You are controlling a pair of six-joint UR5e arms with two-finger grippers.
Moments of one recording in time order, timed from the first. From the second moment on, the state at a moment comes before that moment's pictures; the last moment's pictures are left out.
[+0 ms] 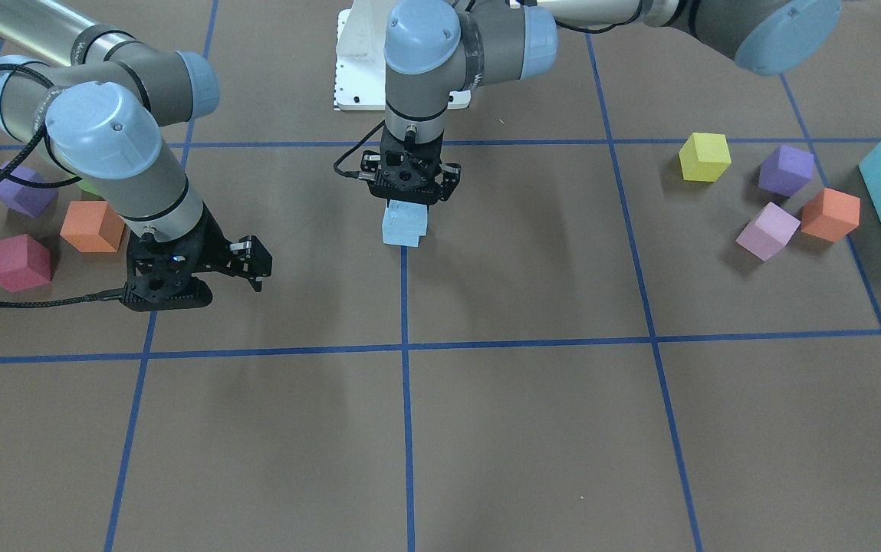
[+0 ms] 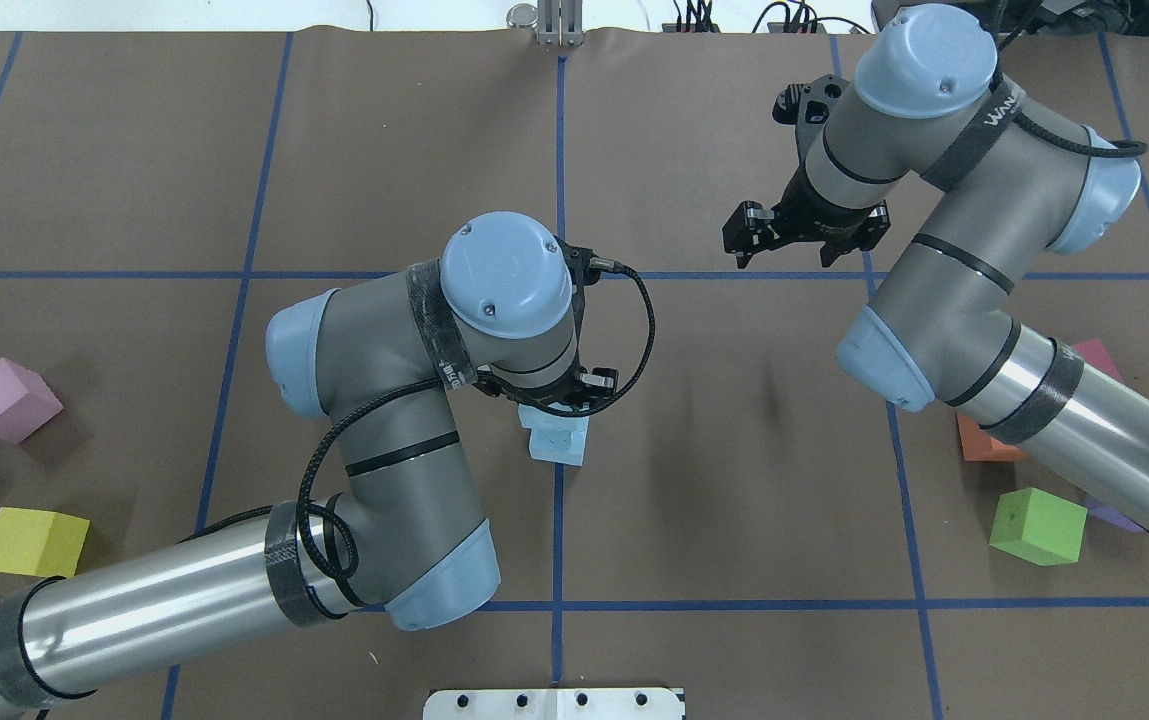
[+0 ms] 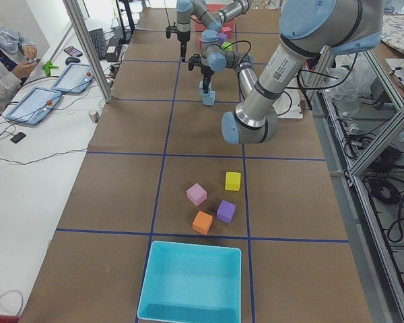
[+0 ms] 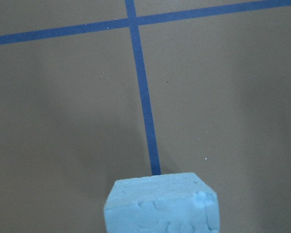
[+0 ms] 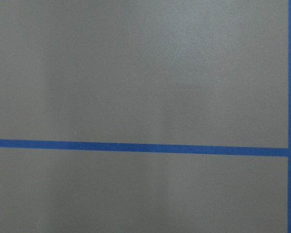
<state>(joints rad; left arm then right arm) -0.46 -2.42 -1.61 -1.51 -1.86 -1.10 0.82 -1.03 1.68 -1.56 2.07 0.93</state>
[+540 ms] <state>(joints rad) -0.45 -2.42 -1.61 -1.52 -1.86 -1.10 0.82 -1.02 1.68 -1.56 2.07 0.93</state>
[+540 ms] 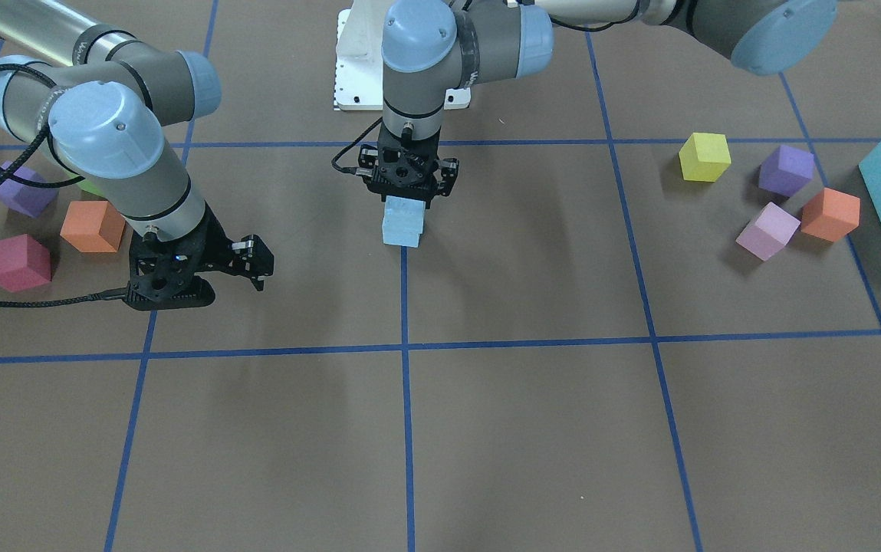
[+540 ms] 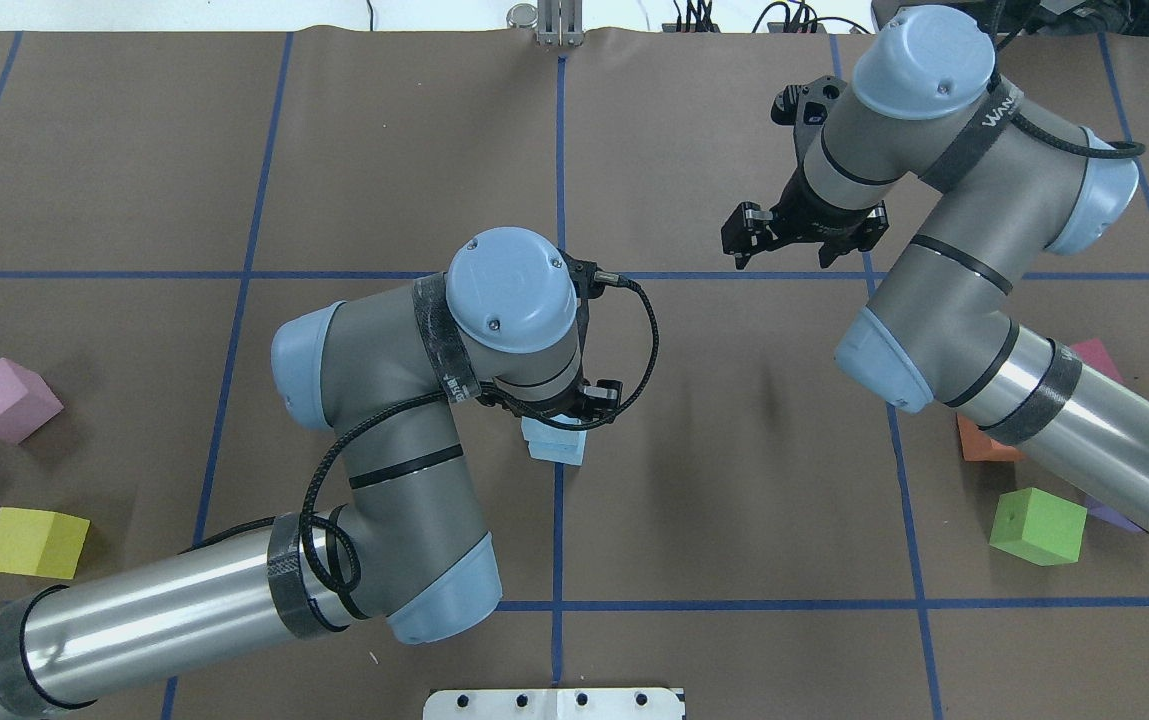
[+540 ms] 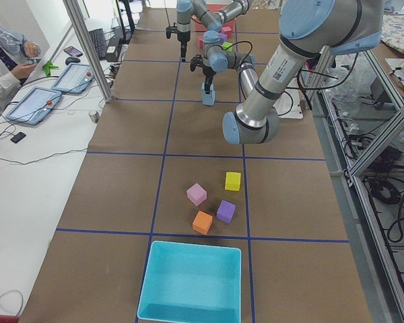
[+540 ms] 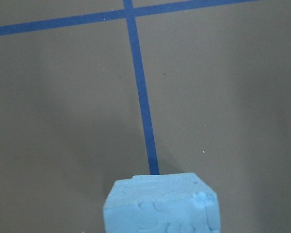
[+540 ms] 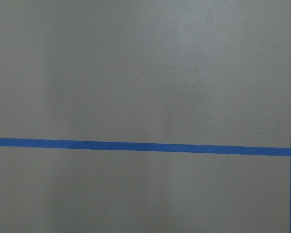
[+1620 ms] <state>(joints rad) -0.60 -2.39 -1.70 -1.51 -1.99 -1.01 0.82 -1.03 1.68 -1.55 2.07 0.92</state>
